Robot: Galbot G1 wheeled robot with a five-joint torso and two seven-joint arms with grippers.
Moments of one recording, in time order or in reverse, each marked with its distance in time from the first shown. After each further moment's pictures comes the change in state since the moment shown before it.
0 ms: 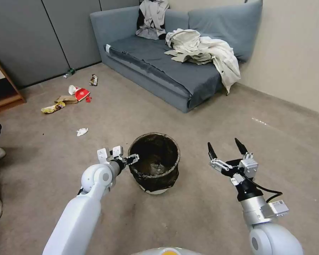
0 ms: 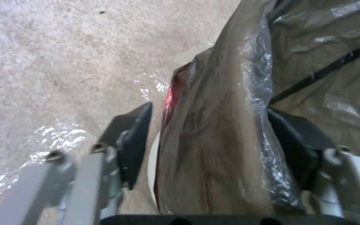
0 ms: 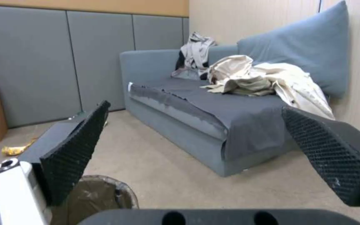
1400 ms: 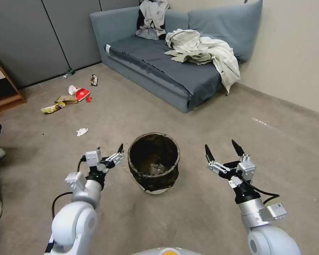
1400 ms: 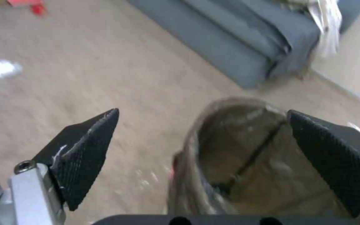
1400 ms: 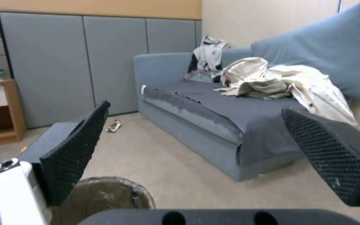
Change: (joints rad) left arm 0.357 -0.090 -0.195 -0.404 0.339 -0.284 0.239; right arm 0.011 -0.028 -0.028 -0.013 0.024 0.015 -0.020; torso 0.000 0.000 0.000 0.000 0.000
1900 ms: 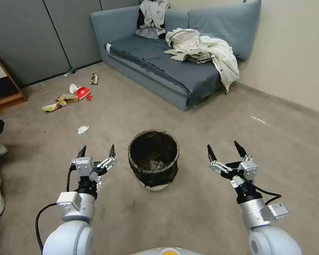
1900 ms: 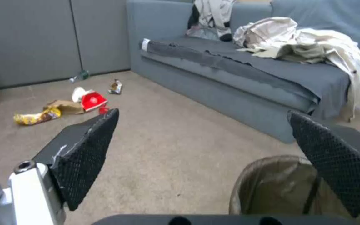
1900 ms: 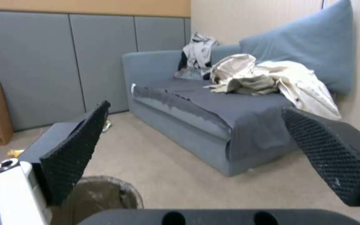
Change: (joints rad) left arm 0.193 -0.154 -0.044 -0.122 0.399 -0.357 0.070; right arm -0.021 0.017 0.014 0.003 0.001 0.011 0.019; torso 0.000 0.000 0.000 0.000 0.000
